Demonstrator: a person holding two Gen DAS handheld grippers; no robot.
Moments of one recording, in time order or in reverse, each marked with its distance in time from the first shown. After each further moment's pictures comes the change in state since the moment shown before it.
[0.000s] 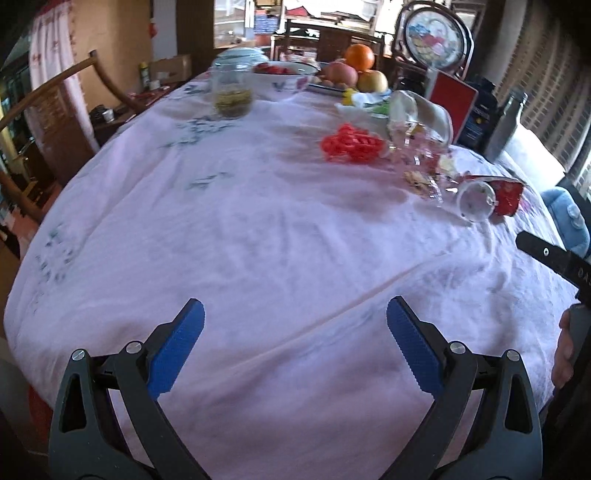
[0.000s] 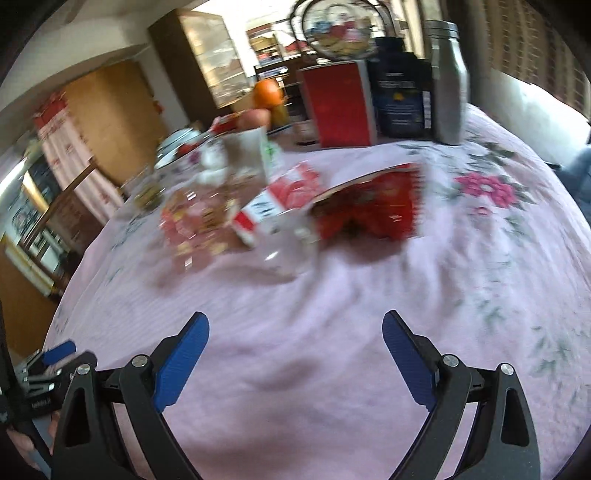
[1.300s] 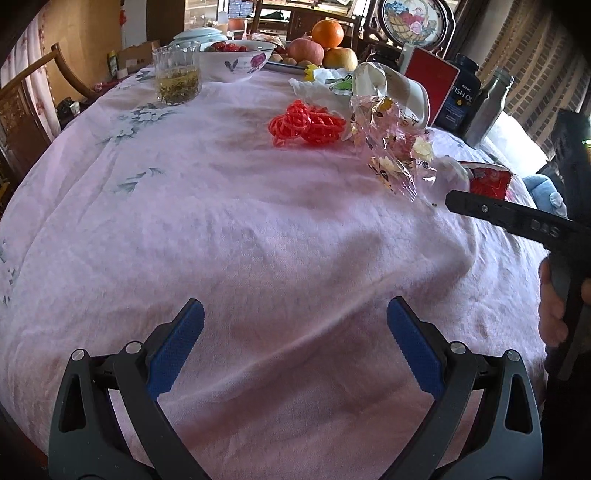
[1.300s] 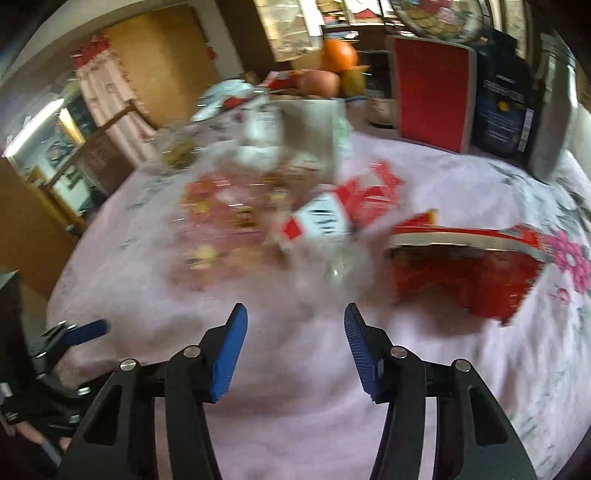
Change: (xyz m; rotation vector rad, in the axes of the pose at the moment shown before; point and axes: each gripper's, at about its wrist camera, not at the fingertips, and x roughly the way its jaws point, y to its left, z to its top) left arm 0.036 -0.024 0.013 0.026 0.069 -0.105; right arm 0.055 0.046 0.043 -0.245 0.182 0.212
